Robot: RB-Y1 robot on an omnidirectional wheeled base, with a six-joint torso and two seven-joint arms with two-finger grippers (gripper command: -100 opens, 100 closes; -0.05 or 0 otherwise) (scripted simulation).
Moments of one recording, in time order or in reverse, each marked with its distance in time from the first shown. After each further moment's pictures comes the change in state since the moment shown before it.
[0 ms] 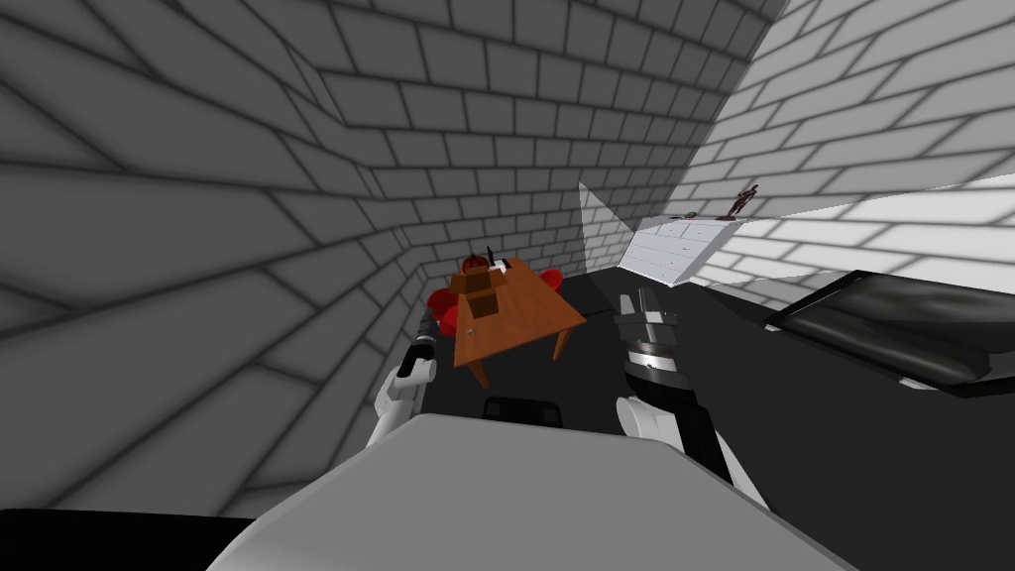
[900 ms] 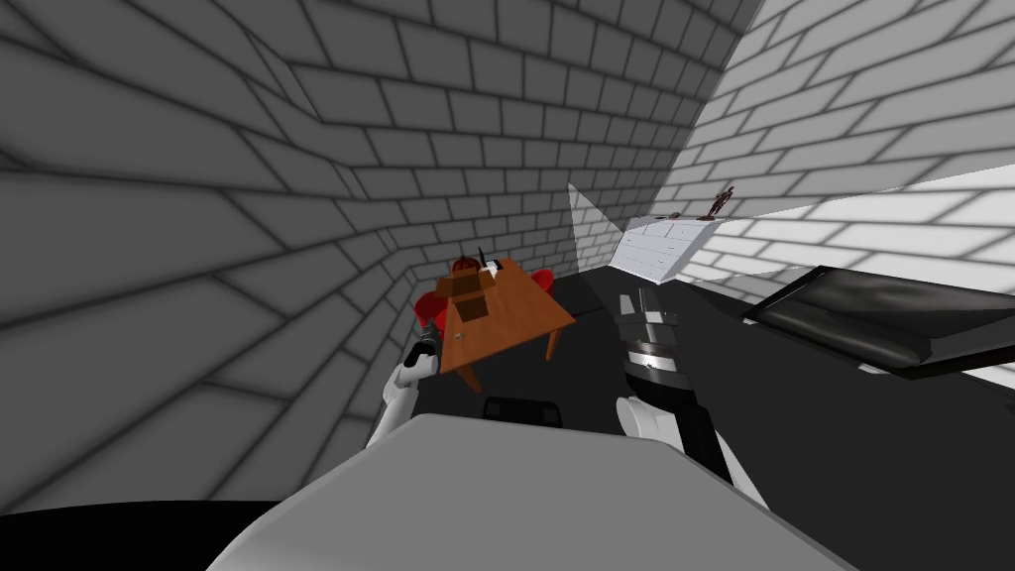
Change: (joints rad) left arm -0.132 0.015 0.070 0.251 -0.002 0.178 0.025; right arm 0.000 0.000 0.000 0.000 0.000 0.000 0.000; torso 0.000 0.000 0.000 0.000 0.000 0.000
